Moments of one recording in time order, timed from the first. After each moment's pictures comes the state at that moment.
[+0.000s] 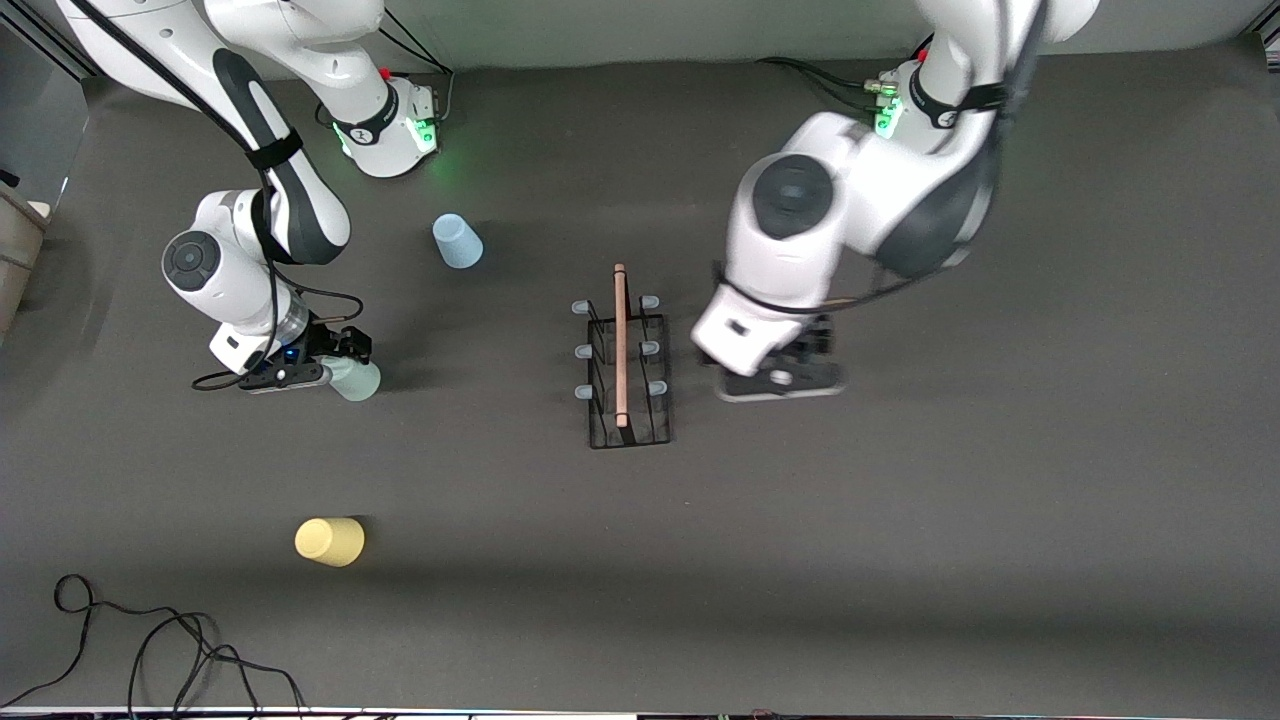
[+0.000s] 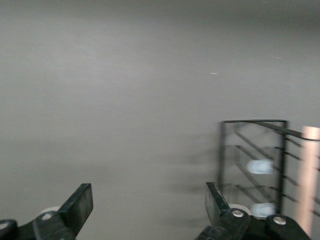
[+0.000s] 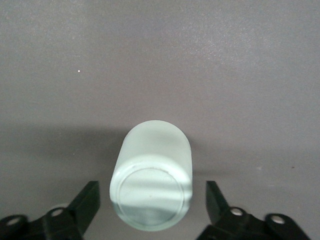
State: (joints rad) left arm -0.64 0.38 0.09 -1.51 0.03 1.89 -0.63; right arm 0.06 0.17 -0.06 -2.47 0.00 2.65 -0.11
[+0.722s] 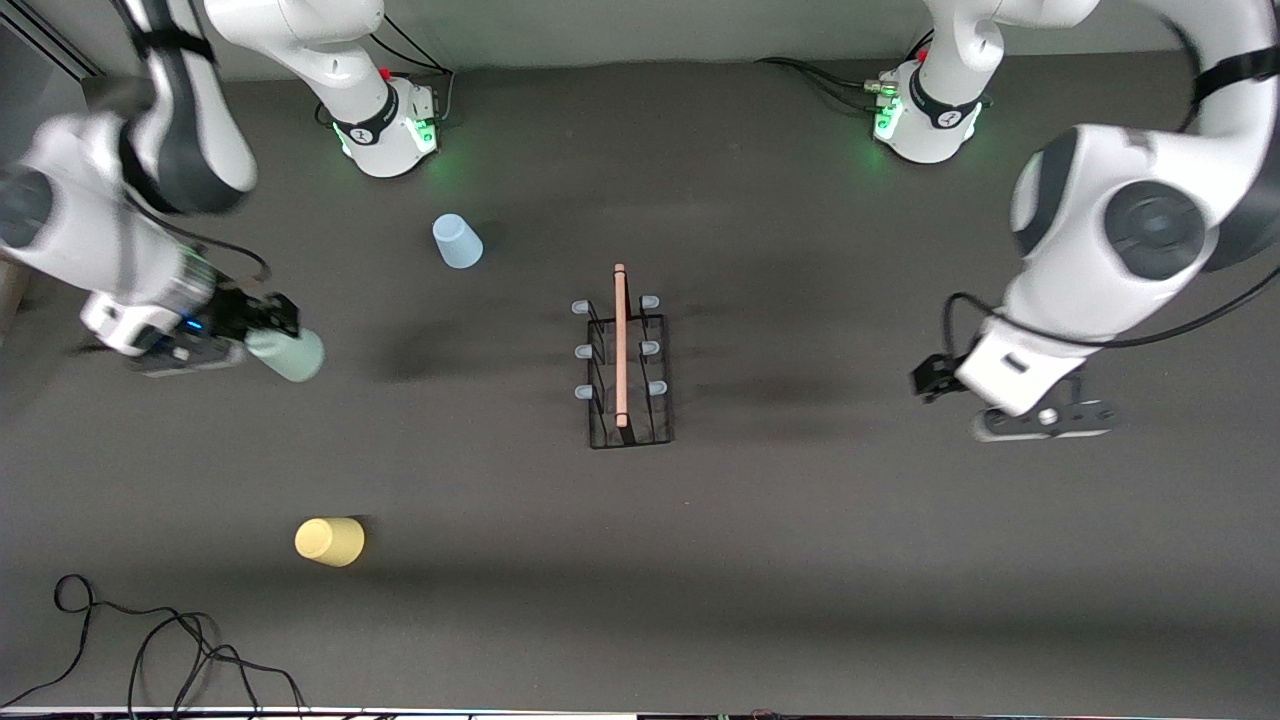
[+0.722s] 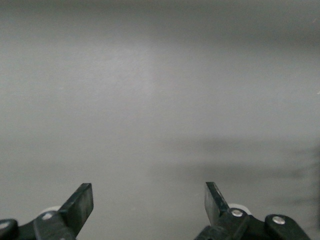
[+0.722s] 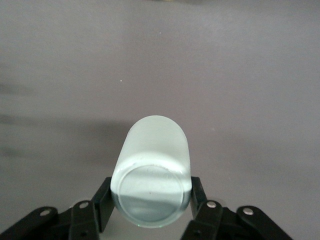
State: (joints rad) left arm -0.29 0.15 0.09 -1.79 0.04 1.96 -0.22; right arm 0.06 -0.09 -0.07 -2.08 0.00 1.90 -0.09
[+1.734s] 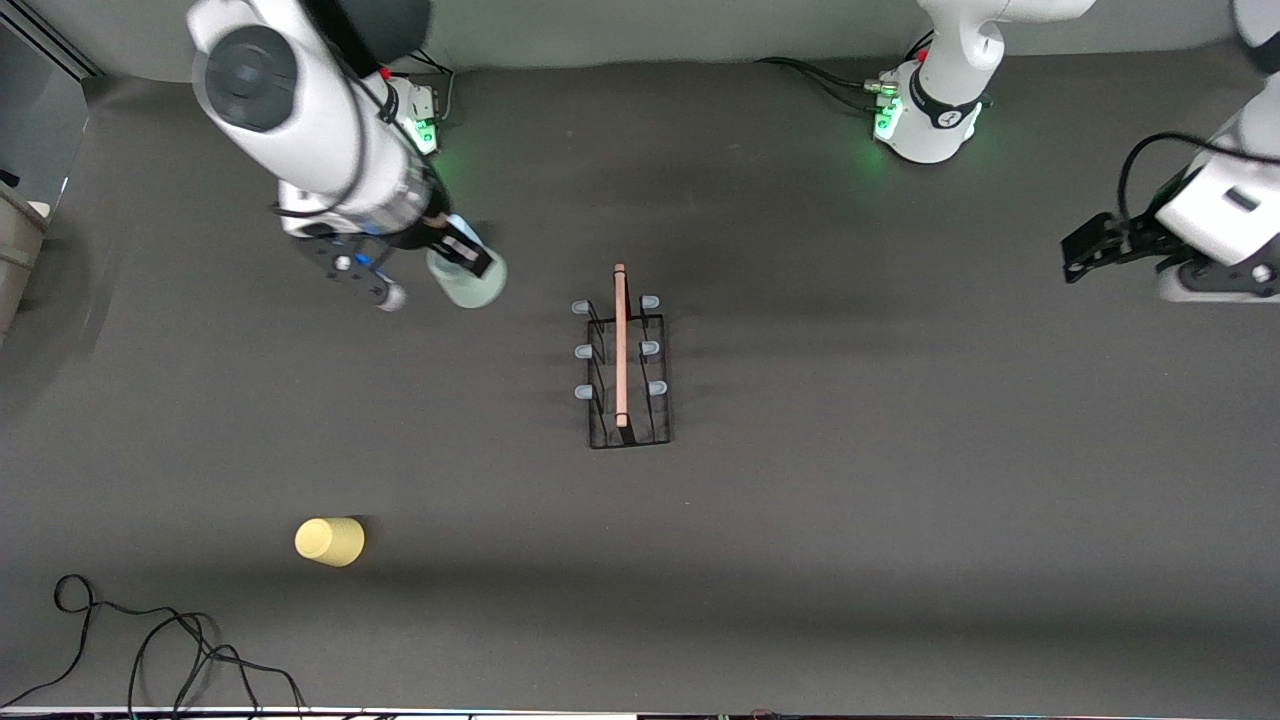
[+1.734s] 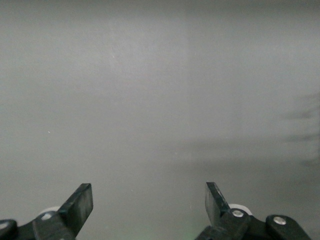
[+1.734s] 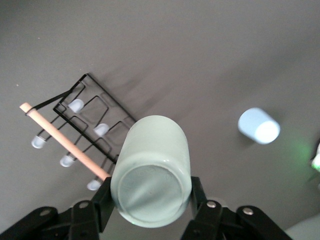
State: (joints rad) left arm -0.16 -0.10 0.09 -1.74 0.04 1.65 -0.04; right arm 0.60 0.13 -0.06 -1.64 0.16 1.67 1.26
